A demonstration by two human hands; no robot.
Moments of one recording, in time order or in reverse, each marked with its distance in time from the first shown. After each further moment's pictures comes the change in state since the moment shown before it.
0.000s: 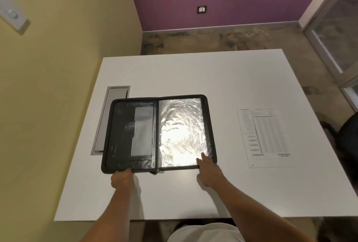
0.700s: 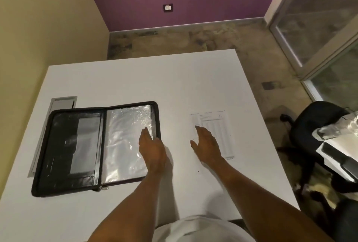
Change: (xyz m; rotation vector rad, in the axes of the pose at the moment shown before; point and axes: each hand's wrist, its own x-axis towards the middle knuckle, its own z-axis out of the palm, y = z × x) left_hand -0.264 0.093 0.237 0.032 -0.064 0.932; right_hand 0.003 0.200 -0.138 0.268 0.446 0.028
